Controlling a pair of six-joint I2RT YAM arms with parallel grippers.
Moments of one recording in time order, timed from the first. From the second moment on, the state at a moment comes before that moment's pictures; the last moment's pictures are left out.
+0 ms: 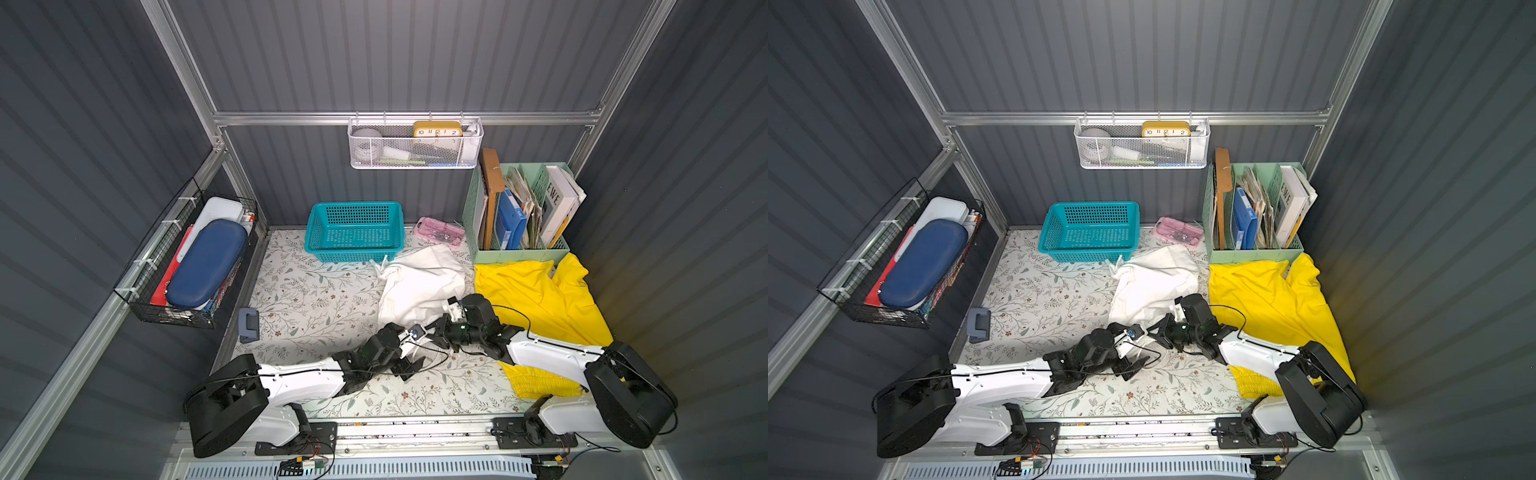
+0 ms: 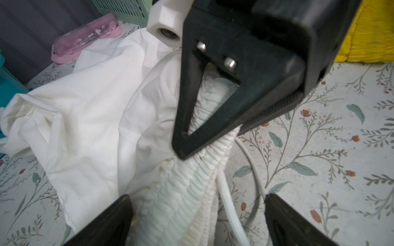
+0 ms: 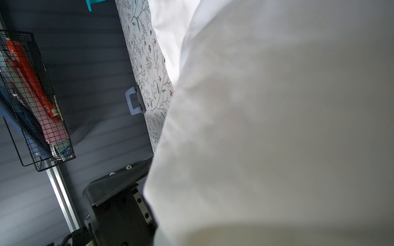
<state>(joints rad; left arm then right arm) -1.06 1.34 0.50 0.29 -0.11 0.18 0.58 1.37 0.54 0.19 -0.57 1.20</state>
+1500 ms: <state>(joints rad) -1.05 1.48 0.89 -0.16 0.12 0.26 0.45 0.91 0.59 -0.30 -0.38 0.74</state>
